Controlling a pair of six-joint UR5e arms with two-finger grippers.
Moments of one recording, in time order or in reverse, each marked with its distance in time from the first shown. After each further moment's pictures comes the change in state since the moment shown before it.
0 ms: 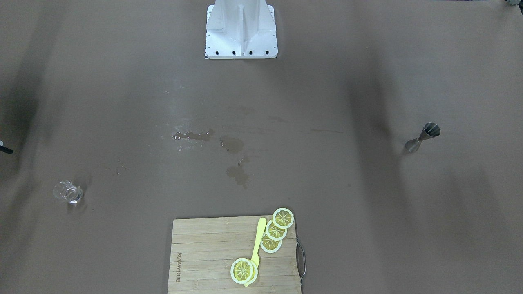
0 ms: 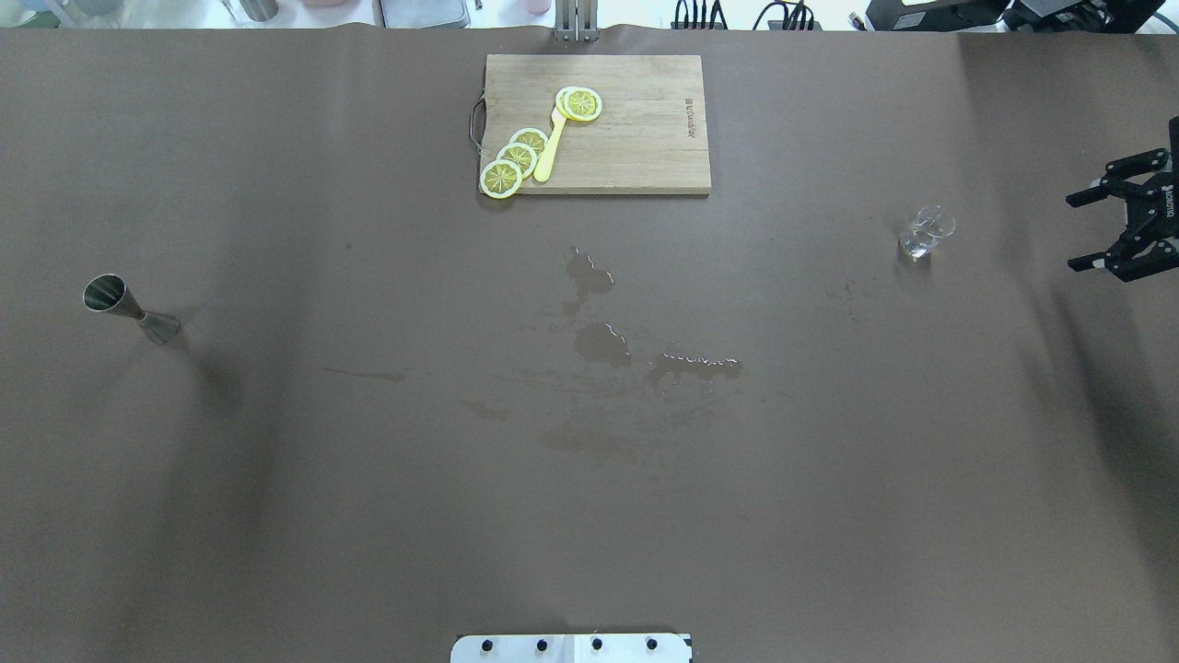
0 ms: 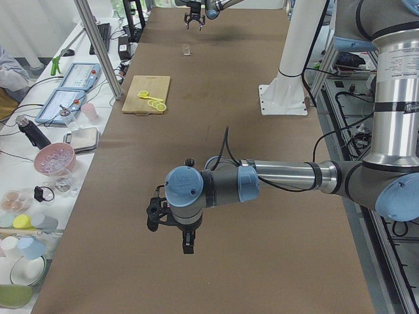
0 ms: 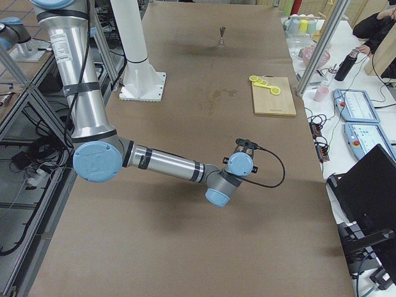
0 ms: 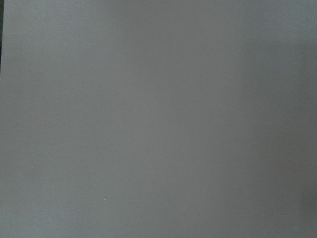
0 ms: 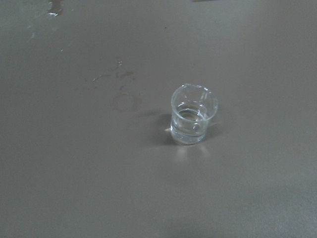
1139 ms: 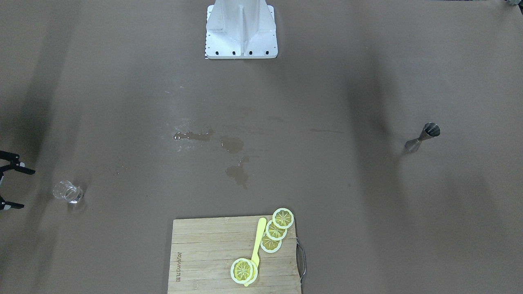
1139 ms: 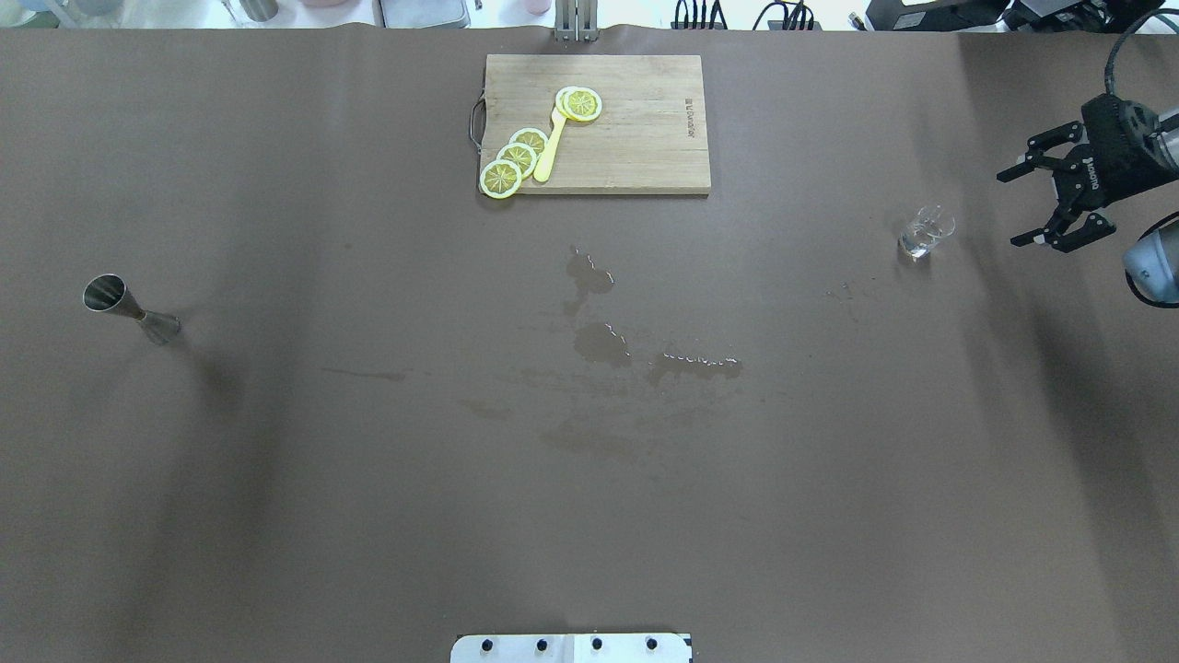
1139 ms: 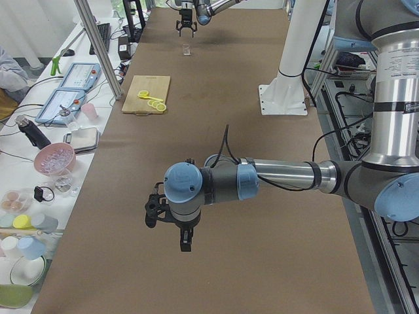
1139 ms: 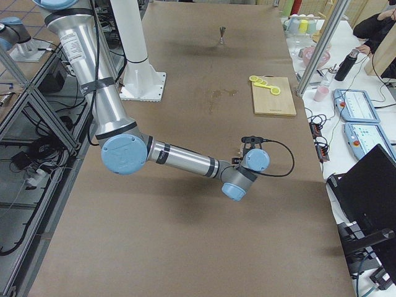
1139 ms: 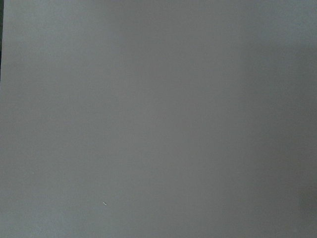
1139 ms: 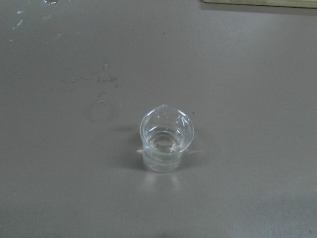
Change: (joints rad) left arm 0.005 -0.008 -0.012 -0.034 0.002 0.005; right arm -0.070 0.180 -0.166 -0.016 -0.007 -0.107
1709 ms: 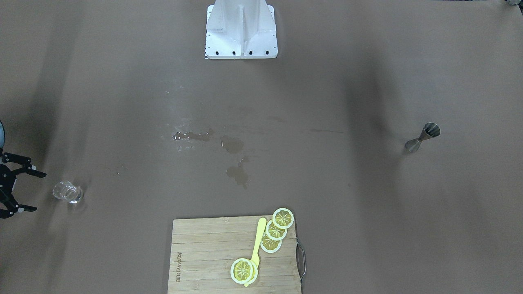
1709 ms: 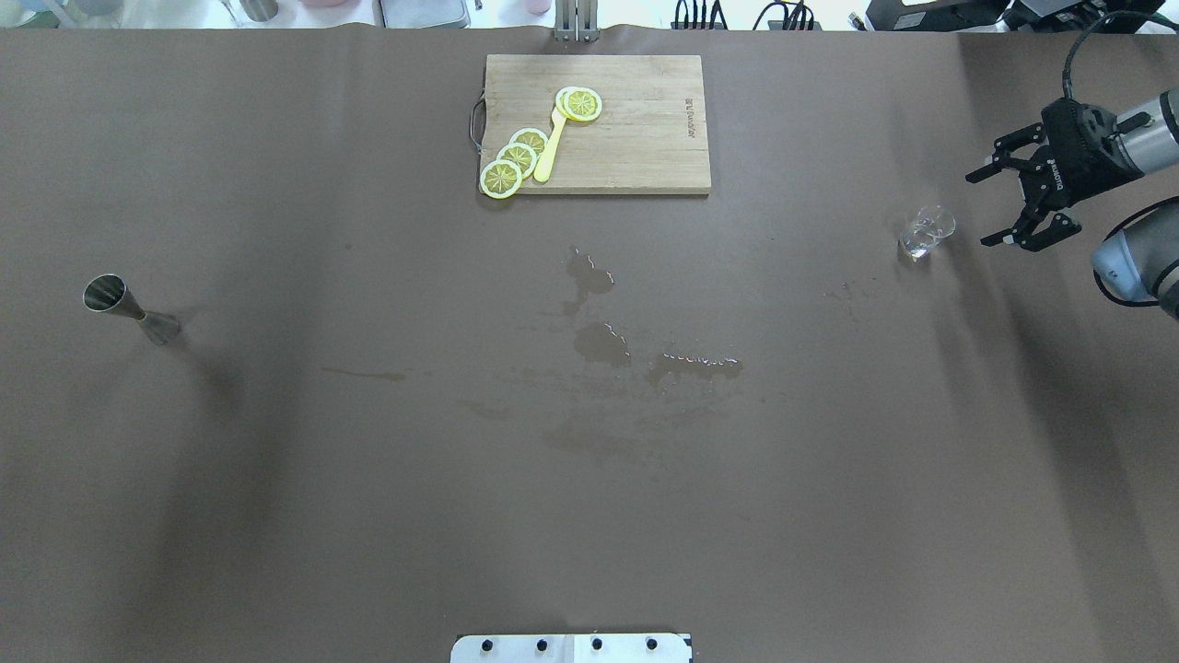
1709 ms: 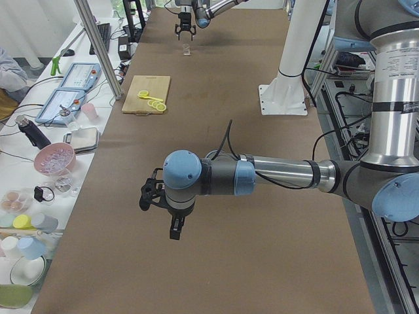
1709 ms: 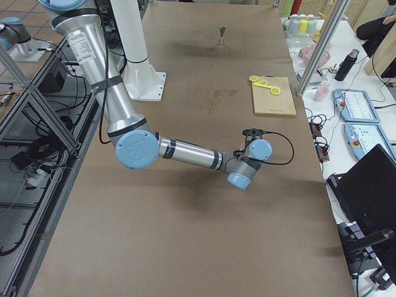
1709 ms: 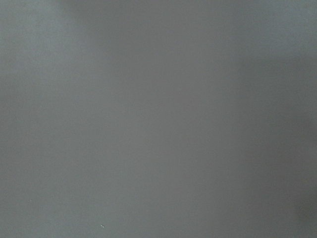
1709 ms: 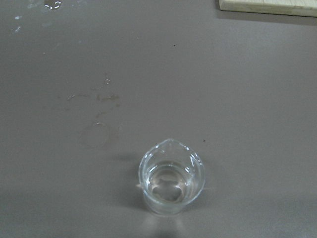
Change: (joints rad) left arm 0.033 0.007 -0.023 -0.146 -0.048 0.005; right arm -0.022 0.027 -0.004 -0.003 -0.030 0.001
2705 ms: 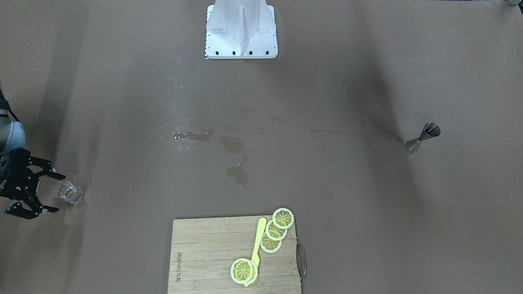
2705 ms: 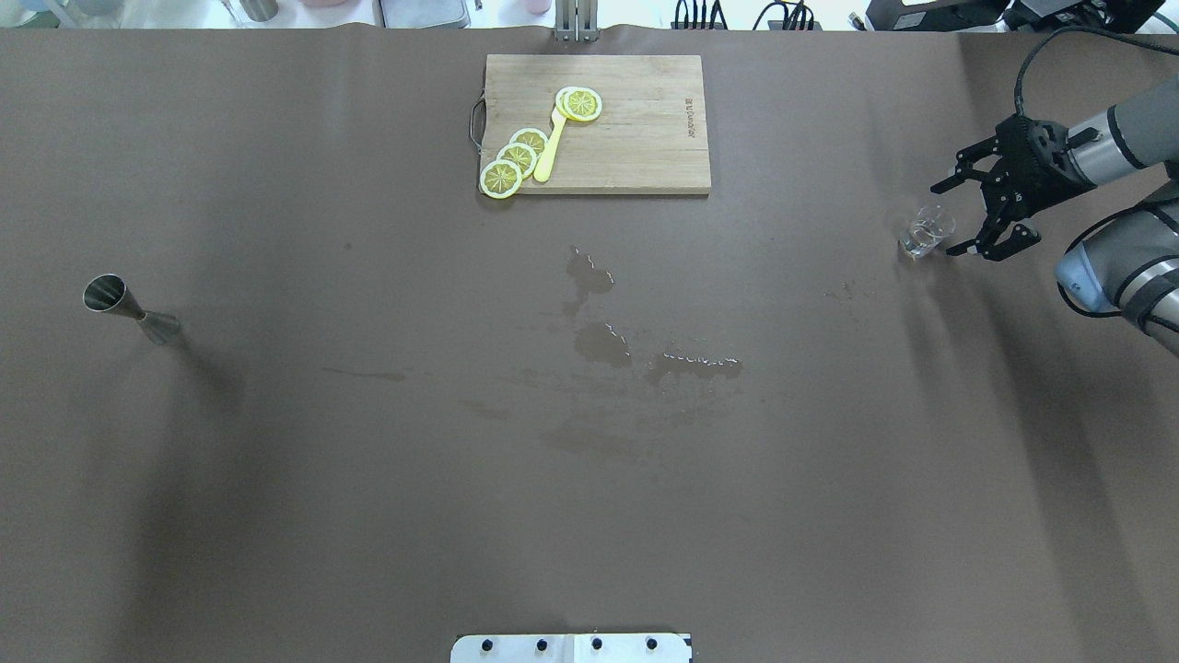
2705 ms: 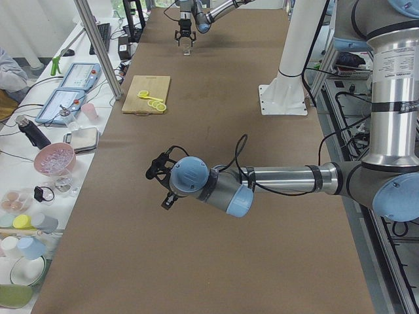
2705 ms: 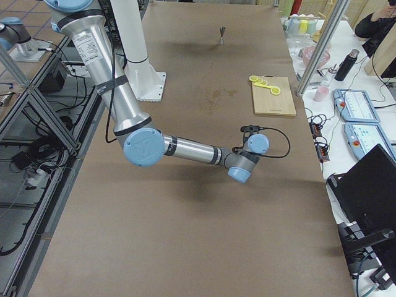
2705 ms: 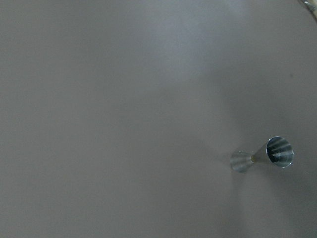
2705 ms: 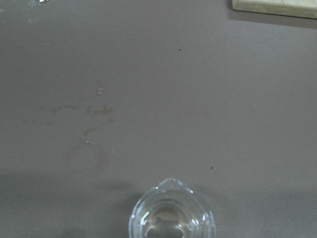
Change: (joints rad) left arm 0.077 0.030 0.100 -0.563 -0.265 -0.011; right arm -0.074 0.020 -0.003 0.000 -0.064 0.002
